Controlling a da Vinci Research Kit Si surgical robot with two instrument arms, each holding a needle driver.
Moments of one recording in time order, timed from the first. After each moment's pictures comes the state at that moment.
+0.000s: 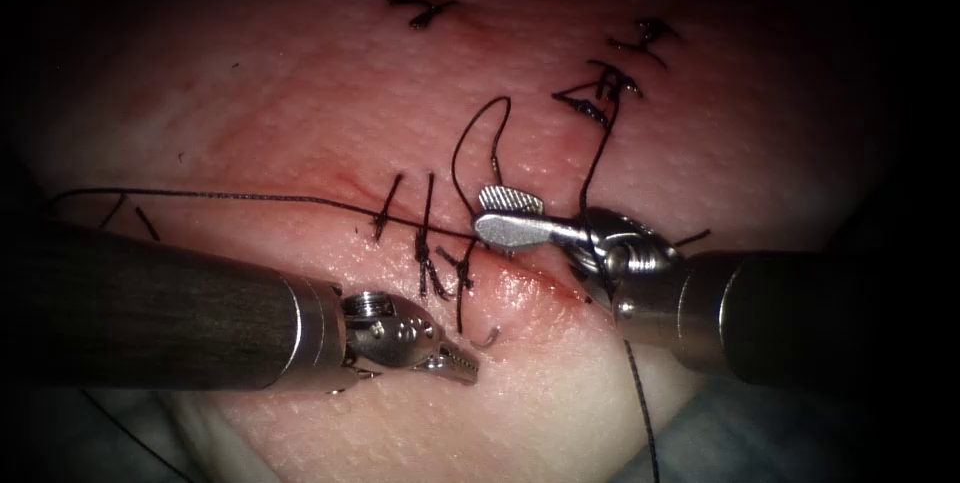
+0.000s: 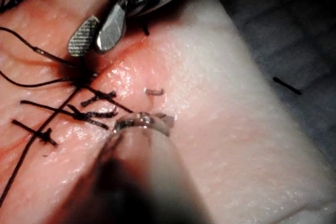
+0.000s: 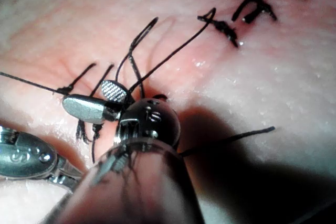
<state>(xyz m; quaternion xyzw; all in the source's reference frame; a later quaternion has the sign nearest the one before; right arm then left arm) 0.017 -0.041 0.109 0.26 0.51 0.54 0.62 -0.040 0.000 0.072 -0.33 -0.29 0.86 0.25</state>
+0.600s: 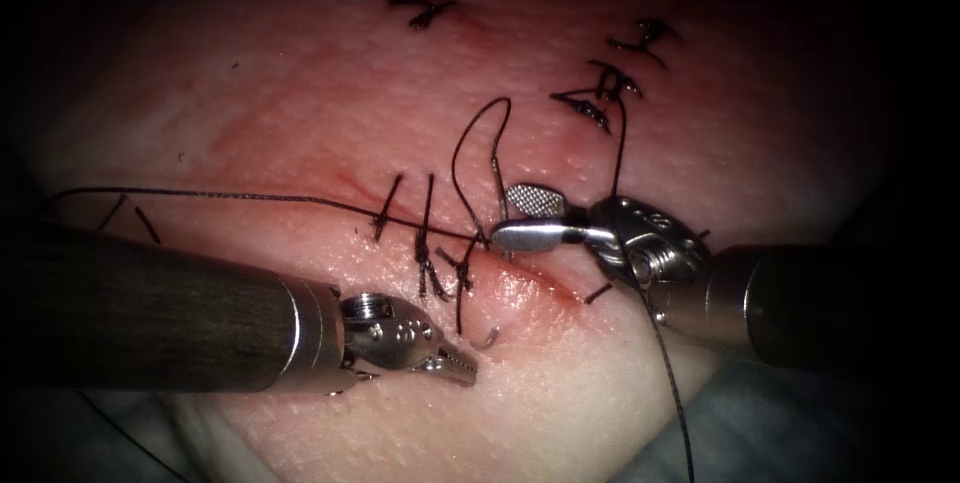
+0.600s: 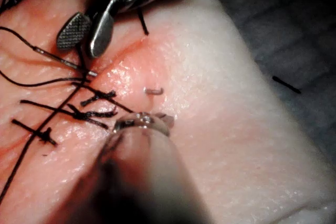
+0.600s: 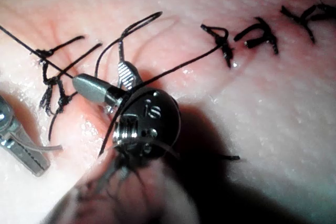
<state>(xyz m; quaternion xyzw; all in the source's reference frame) 0.015 -0.040 0.113 0.19 0.52 0.46 0.69 -0.040 0.000 0.072 -0.33 -0.29 0.86 0.25</state>
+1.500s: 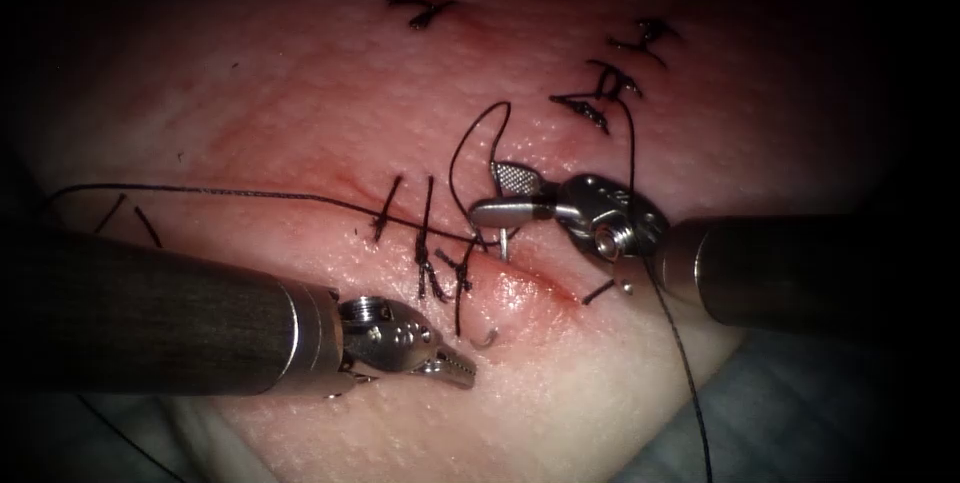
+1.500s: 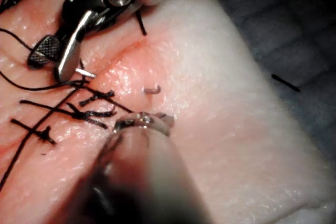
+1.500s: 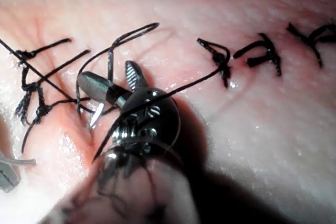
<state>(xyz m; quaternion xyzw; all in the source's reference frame) 0.018 -0.039 0.118 0.20 0.50 0.45 0.71 -0.040 0.000 0.073 -0.33 -0.29 0.86 0.25</state>
